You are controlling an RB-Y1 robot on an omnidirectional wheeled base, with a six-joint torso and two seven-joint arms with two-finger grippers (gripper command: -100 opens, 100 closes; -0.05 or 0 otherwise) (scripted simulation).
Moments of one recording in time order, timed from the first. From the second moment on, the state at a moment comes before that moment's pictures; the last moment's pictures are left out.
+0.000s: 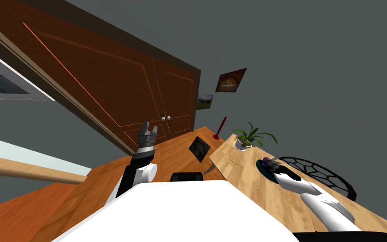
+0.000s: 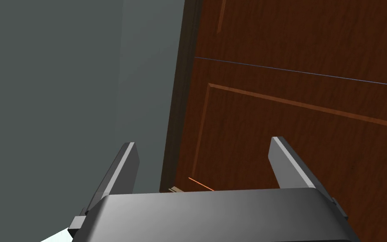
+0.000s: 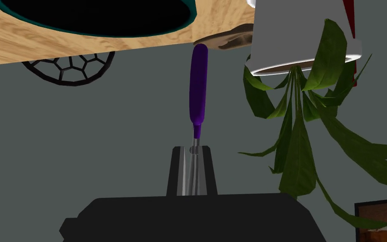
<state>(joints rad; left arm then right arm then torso) 0.50 -0.05 -0.05 -2.31 0.03 -0.37 -0.10 0.23 -0.95 -0.28 -0.83 -0.38 0.13 0.71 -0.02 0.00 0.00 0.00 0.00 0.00</state>
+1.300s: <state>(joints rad) 0.50 -0.05 -0.05 -2.31 0.03 -0.37 -0.10 0.23 -0.99 -0.25 -0.74 -0.42 0.15 0.69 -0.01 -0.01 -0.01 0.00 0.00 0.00</state>
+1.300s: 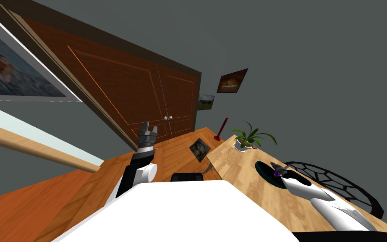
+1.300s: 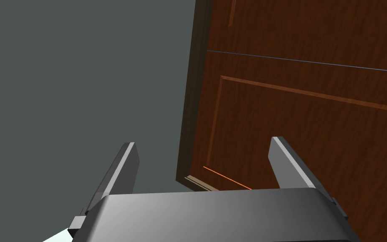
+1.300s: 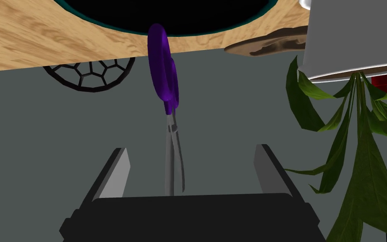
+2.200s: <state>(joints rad) 0.50 -0.05 -0.05 -2.31 0.03 -0.37 -0.10 0.27 -1.10 -0.27 -0.85 -0.54 0.27 0.72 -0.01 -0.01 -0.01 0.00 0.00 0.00</state>
